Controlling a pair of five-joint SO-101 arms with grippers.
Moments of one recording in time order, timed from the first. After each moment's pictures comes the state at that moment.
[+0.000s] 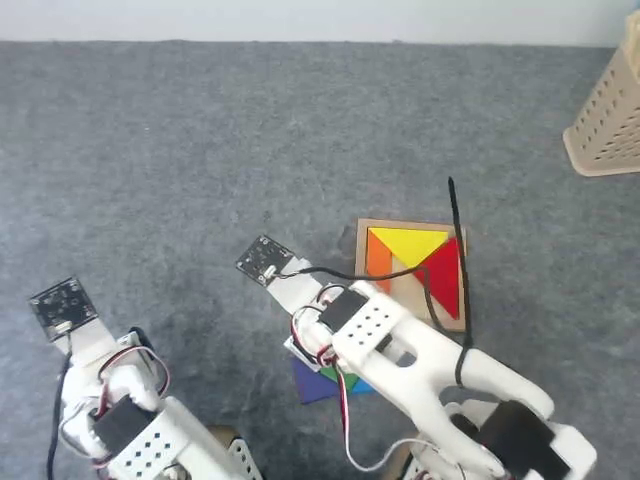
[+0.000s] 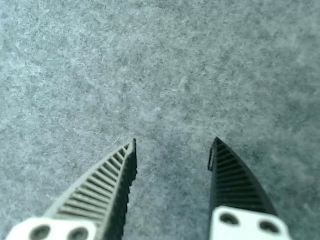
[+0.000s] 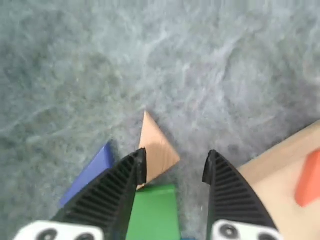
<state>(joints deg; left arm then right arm) -52.5 -103.8 97.6 72.2 -7.3 -52.0 -14.0 49.0 48.7 4.1</state>
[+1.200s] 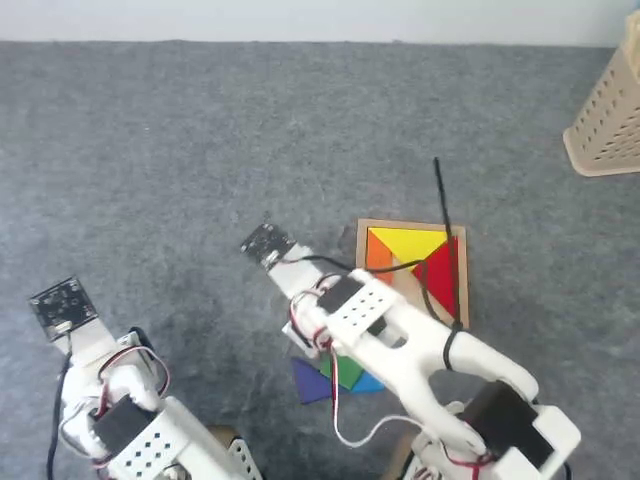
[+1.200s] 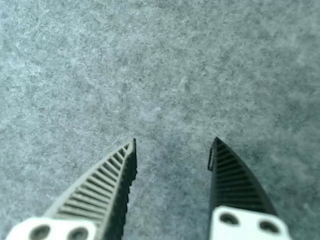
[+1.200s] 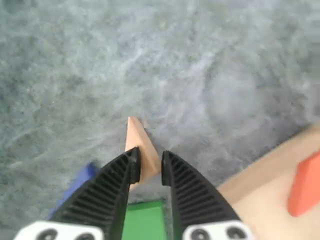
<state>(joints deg) -52.5 -103.8 97.6 72.2 -7.3 -46.9 -7.1 44.2 48.4 3.9</state>
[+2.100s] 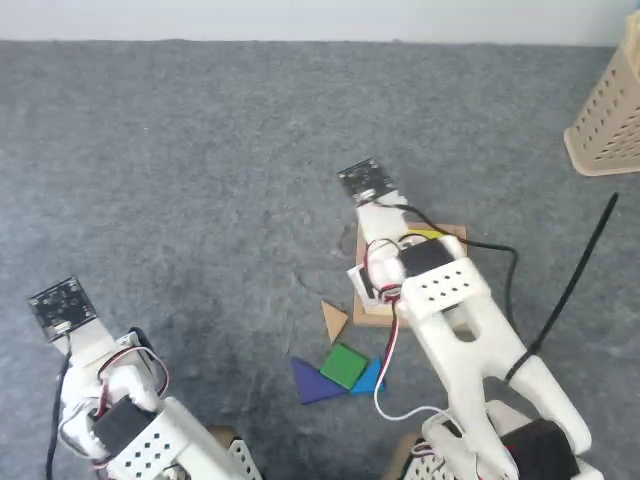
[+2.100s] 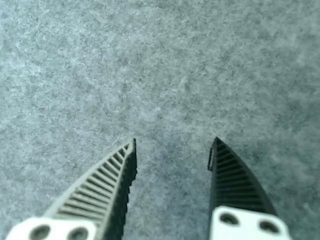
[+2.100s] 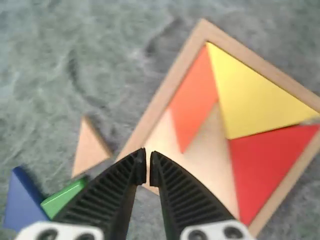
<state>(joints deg) -52.5 -103.8 97.6 72.2 -7.3 -29.9 -22.9 43.6 59.2 3.9</state>
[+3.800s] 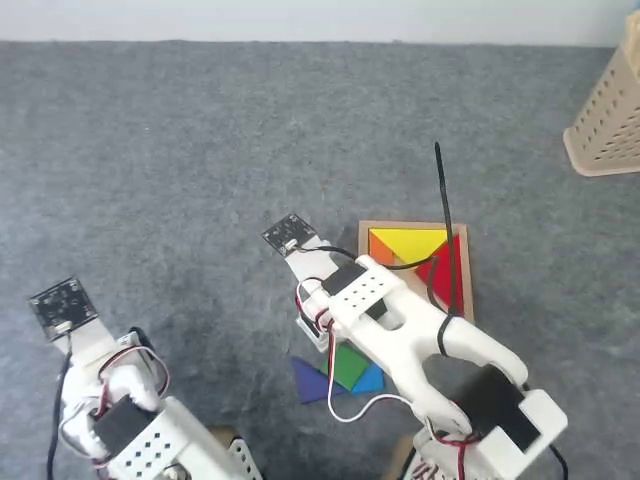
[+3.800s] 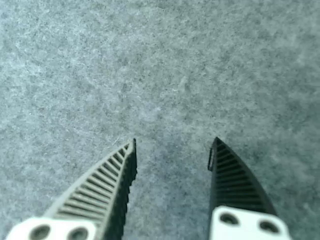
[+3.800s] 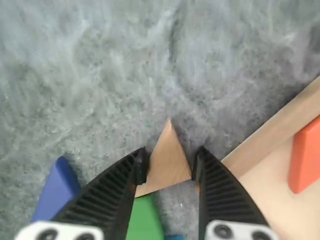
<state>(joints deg) -52.5 -103.8 97.6 72.2 -7.3 -44.7 -3.1 42.3 53.5 -0.3</state>
